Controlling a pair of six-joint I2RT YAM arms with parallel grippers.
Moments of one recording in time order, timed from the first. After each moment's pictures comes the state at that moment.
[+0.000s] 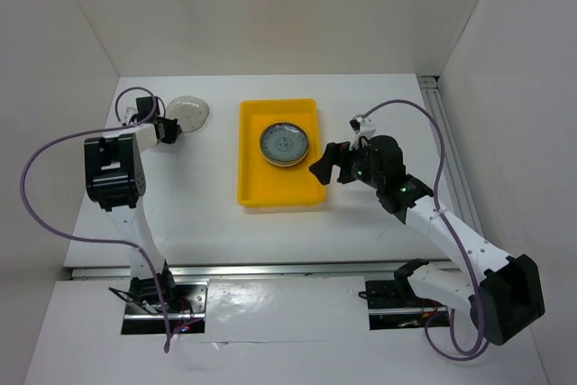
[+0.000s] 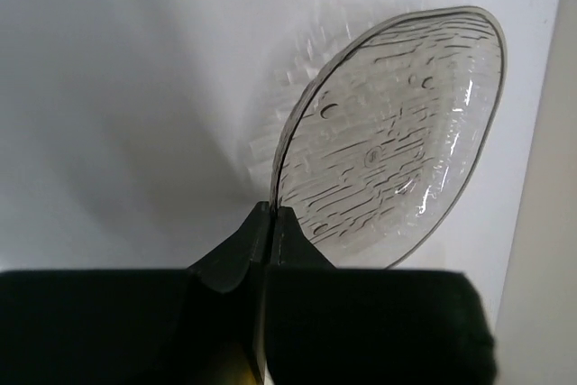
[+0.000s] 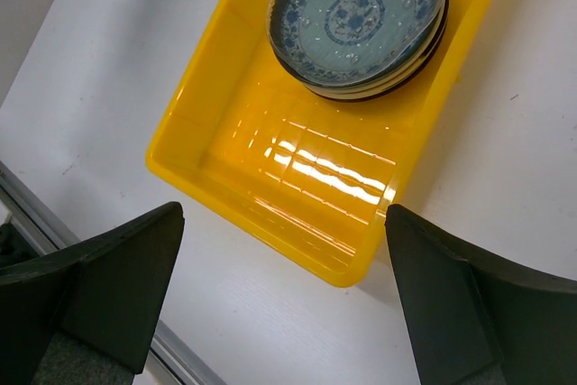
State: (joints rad) left arm 0.19 2.13 1.41 -0.07 -0.02 -1.18; right arm 0.47 1.06 0.71 -0.03 -0.22 0.38
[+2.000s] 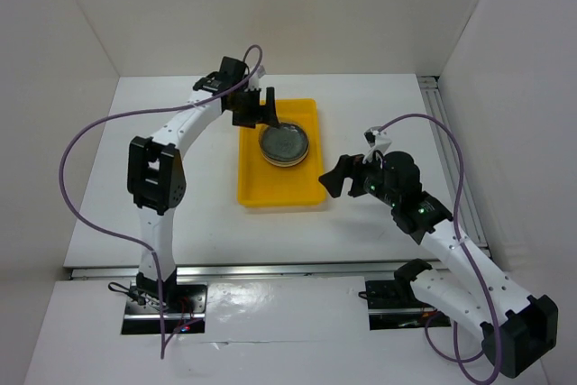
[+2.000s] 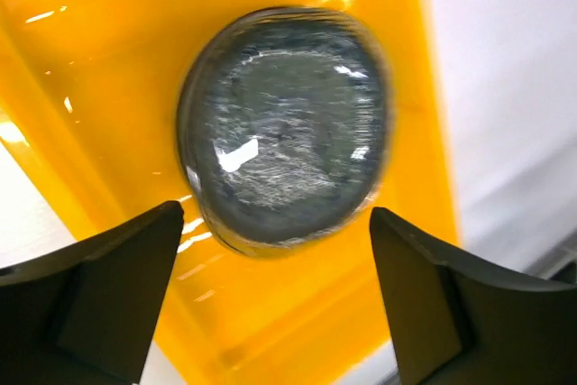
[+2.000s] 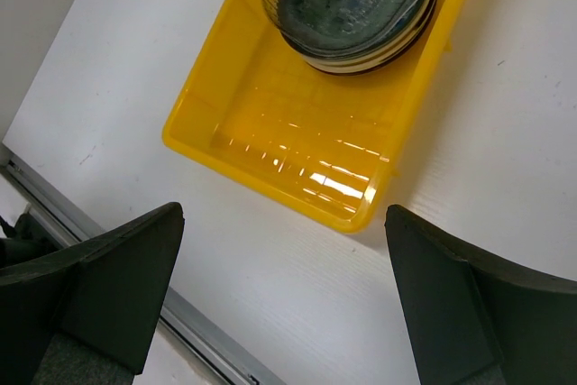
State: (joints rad) left arm -0.30 2.13 1.91 -0.73 0.36 -0.27; right arm 0.47 0.81 0.65 -0.17 -0.19 0.41
